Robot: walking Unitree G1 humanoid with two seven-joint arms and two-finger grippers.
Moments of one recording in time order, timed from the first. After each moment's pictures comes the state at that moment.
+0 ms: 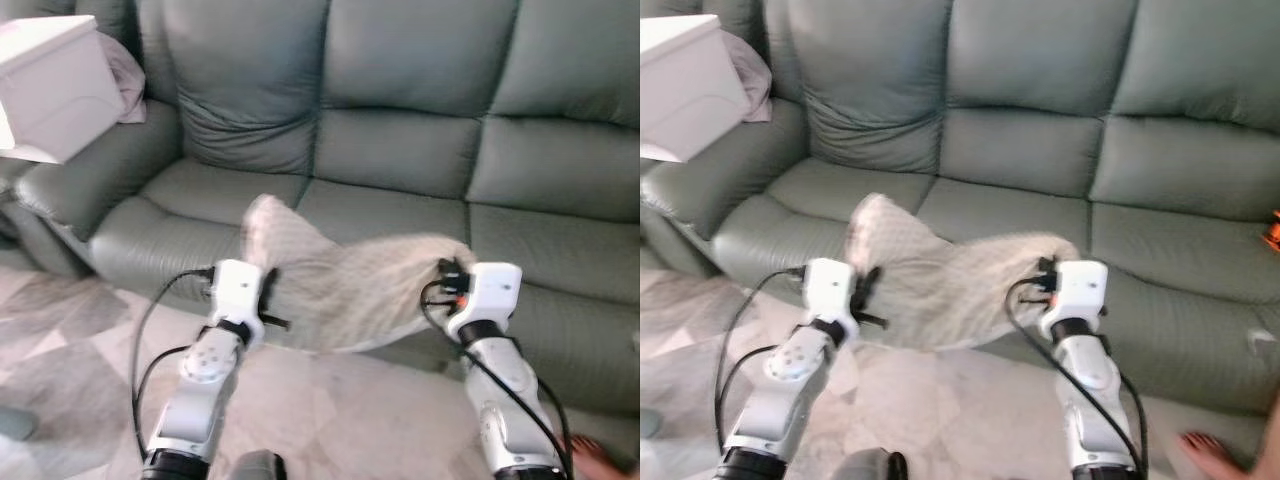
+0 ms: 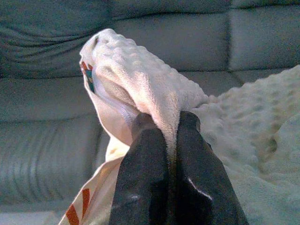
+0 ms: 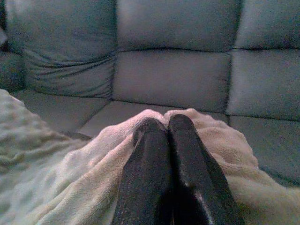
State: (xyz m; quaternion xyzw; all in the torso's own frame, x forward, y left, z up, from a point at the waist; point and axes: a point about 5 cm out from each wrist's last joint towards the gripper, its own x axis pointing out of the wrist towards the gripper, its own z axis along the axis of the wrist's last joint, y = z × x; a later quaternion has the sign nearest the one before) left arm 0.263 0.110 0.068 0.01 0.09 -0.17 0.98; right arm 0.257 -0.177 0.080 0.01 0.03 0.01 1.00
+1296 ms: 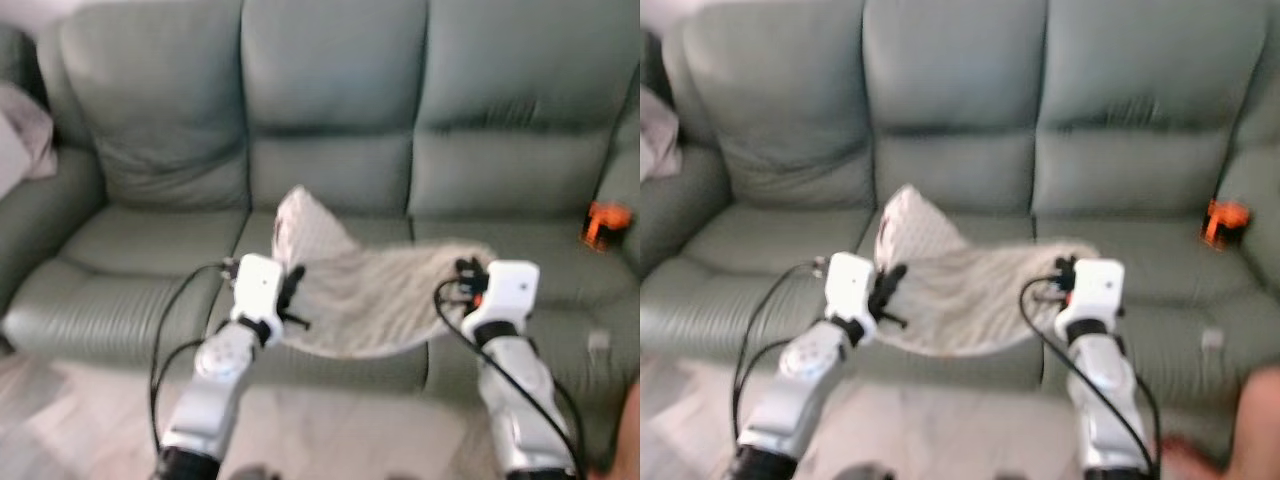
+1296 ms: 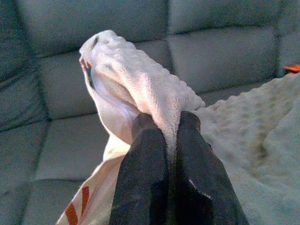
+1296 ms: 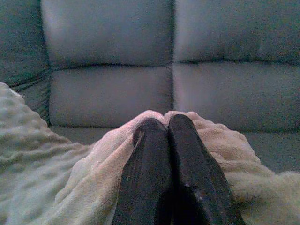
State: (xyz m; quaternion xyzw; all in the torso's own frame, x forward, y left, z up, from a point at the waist) left arm 0.265 0.096 0.077 0.00 0.07 -0.20 0.98; right arm 0.258 -0.186 0.083 0.00 0.03 -0.01 1.00
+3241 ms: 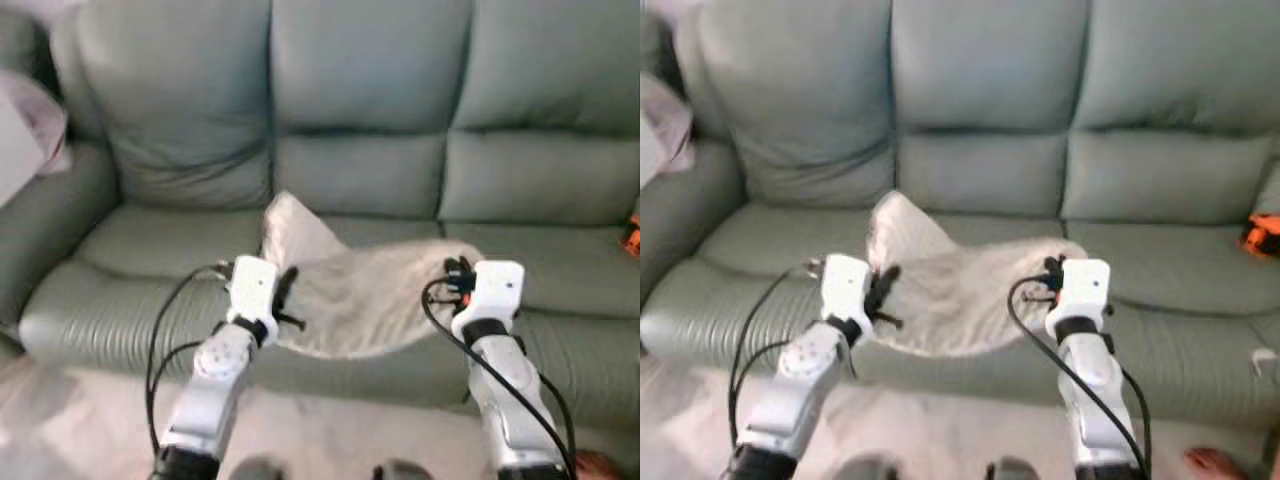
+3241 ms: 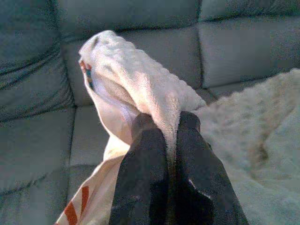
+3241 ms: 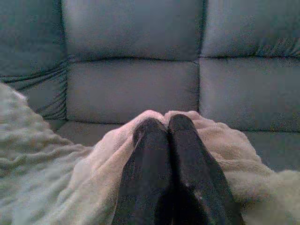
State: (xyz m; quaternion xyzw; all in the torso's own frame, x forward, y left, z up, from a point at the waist) left arm 0.266 0.096 0.075 0.00 0.09 -0.19 0.98; right arm 0.260 -0.178 0.079 0.00 0.03 -0.01 1.00
